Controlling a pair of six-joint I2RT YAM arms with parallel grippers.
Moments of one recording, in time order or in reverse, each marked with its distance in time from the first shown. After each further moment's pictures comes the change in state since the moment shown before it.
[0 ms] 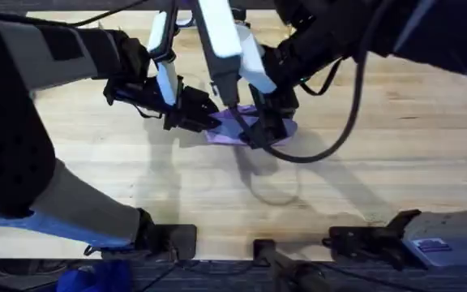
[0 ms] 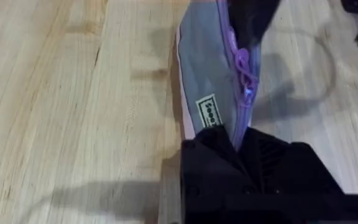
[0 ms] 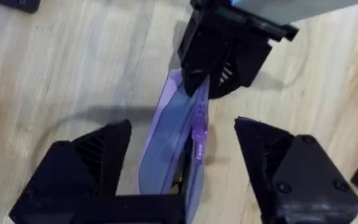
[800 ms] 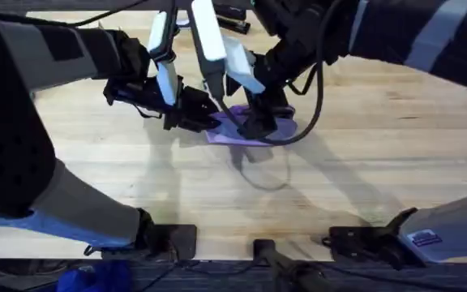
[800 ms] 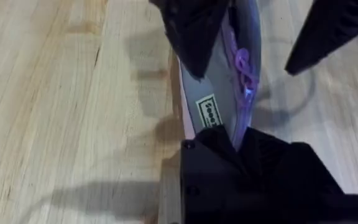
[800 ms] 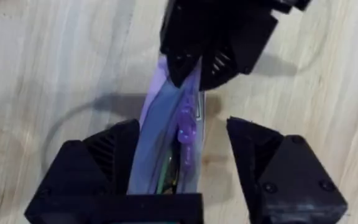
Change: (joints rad) left arm 0.000 0.000 0.000 0.000 0.000 0.000; right arm -0.036 0.129 0.001 0.054 0.016 0.000
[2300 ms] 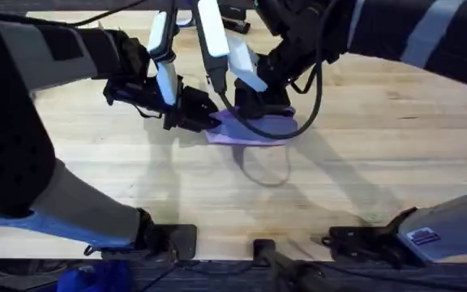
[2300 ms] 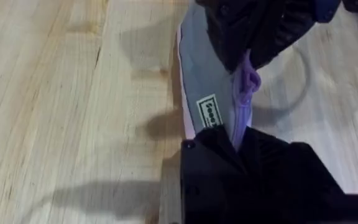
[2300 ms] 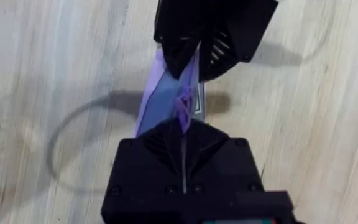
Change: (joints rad) left arm 0.000 0.000 0.000 0.003 -0.001 0.000; right arm -0.025 0.019 0.000 -0.008 -0.001 -0.003
